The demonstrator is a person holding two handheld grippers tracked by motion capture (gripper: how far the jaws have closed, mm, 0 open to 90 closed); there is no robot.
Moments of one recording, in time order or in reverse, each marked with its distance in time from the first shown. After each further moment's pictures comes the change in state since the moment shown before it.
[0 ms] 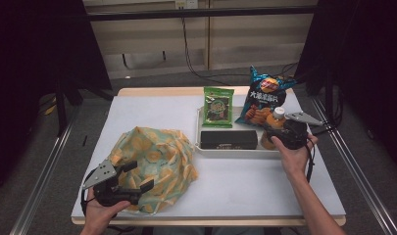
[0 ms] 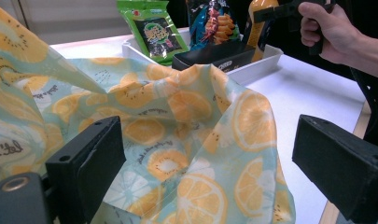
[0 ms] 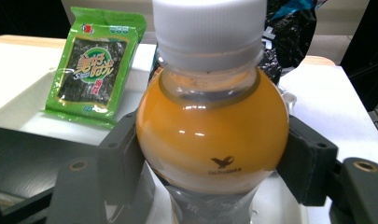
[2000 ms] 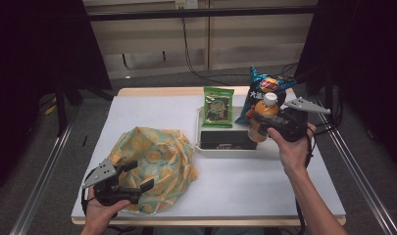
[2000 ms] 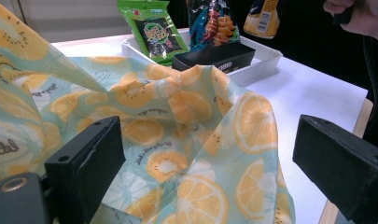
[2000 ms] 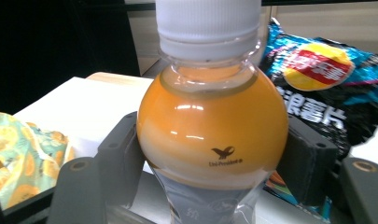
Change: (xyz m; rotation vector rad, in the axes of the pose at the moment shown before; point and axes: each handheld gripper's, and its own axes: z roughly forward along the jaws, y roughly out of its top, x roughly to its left) left arm 0.001 0.000 0.001 -0.003 -0.003 -0.022; right arm 0.035 0.055 -0.044 -0.094 0.216 -0.005
